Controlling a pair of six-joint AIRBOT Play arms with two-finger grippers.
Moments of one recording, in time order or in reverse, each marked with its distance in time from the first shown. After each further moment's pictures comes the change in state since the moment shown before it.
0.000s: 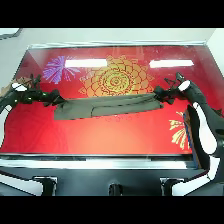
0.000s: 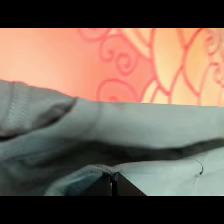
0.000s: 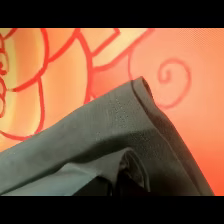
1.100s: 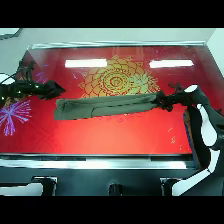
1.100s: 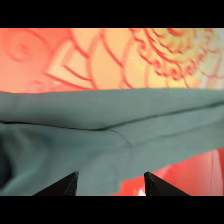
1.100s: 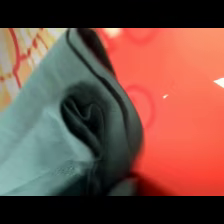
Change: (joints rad) left arm -0.066 0.206 0.021 -0.025 -0.103 0.006; right arm -0.093 -0.109 0.009 0.186 0.231 -0.036
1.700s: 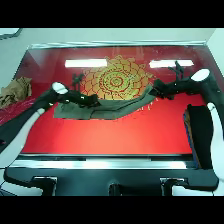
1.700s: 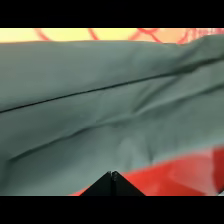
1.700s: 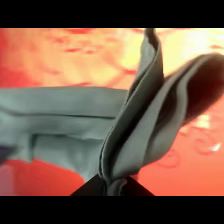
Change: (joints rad) left arm -0.443 -0.172 -0.030 -0.064 0.231 -0.095; right arm 0.127 0.384 0.001 0.000 0.128 -0.135
